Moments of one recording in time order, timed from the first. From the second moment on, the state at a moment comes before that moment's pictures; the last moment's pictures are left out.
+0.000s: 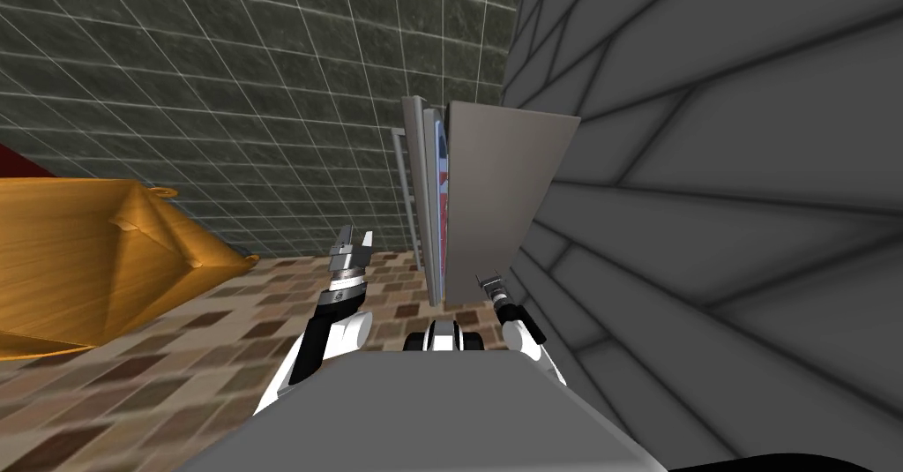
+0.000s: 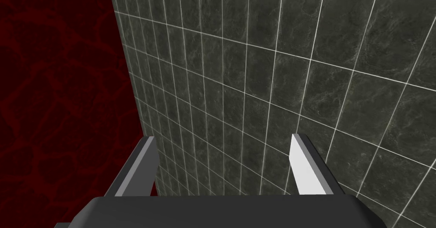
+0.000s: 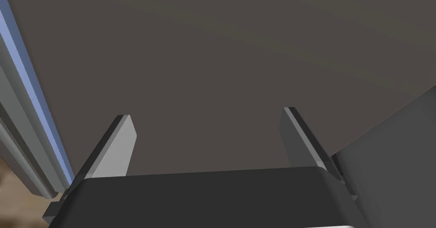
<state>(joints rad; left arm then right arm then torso) 0.45 -0.03 0.05 -2.30 -0.02 -0.43 0.13 0.37 -0.23 0.16 -1.79 -0.86 0.04 -0.55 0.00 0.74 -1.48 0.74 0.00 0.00</state>
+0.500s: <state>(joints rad) 0.45 -0.03 0.05 -2.30 -0.02 -0.43 0.13 0.34 -0.24 0.17 -1.72 -1.01 0.15 -0.61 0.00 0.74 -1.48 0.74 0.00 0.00</state>
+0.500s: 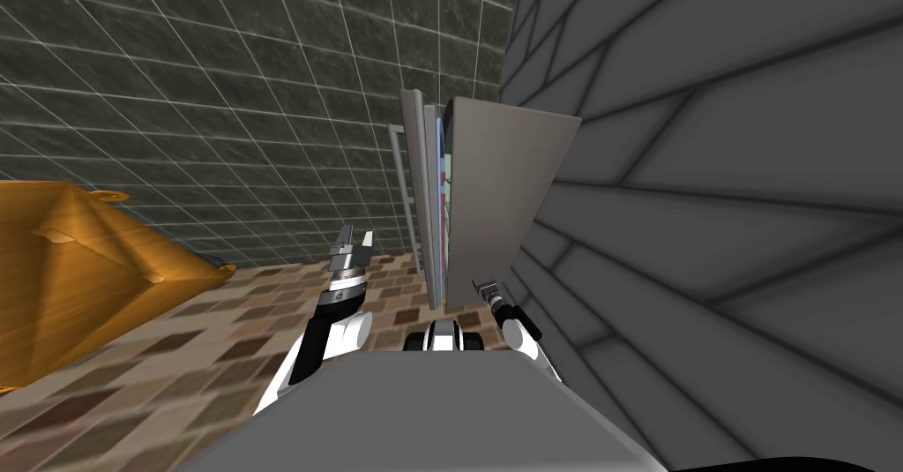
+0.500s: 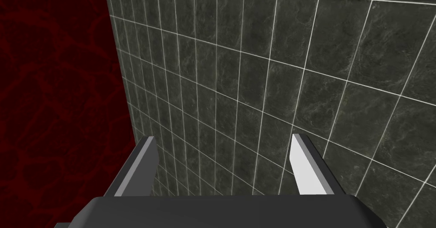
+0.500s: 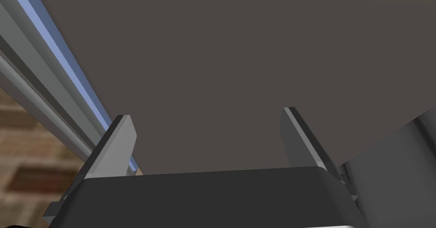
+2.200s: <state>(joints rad) 0.45 -0.03 0.05 -2.30 -0.02 -0.43 0.13 0.26 -0.22 0.11 -1.53 -1.46 0.48 -0.81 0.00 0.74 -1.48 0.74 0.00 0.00</state>
